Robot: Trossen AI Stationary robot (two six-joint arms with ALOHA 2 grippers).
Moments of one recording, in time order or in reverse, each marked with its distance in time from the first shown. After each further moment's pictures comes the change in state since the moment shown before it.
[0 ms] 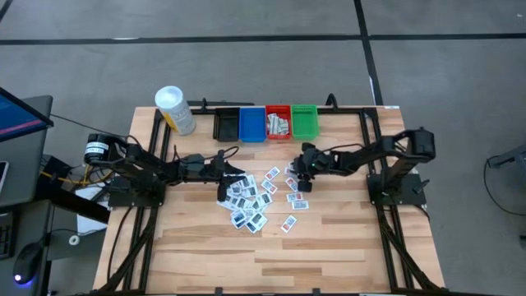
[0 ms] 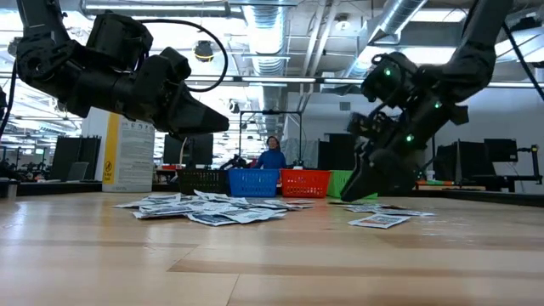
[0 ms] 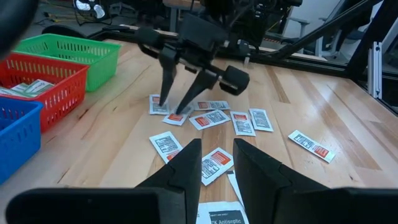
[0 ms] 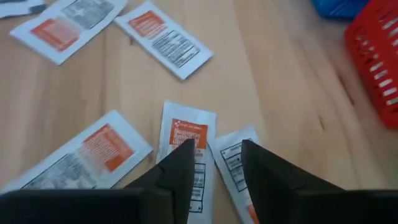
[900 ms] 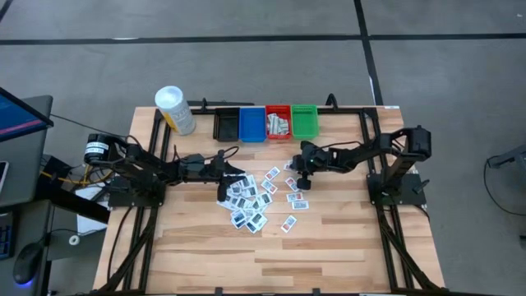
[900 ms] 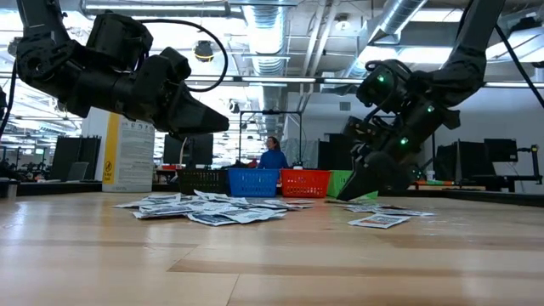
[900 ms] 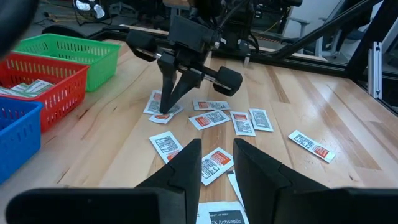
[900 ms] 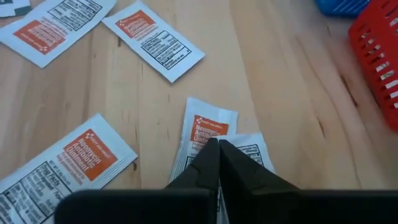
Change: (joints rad) left arm 0.000 0.000 0.000 0.000 0.000 0.000; right arm -0.055 0.035 0.008 -0.006 -0.061 -0.027
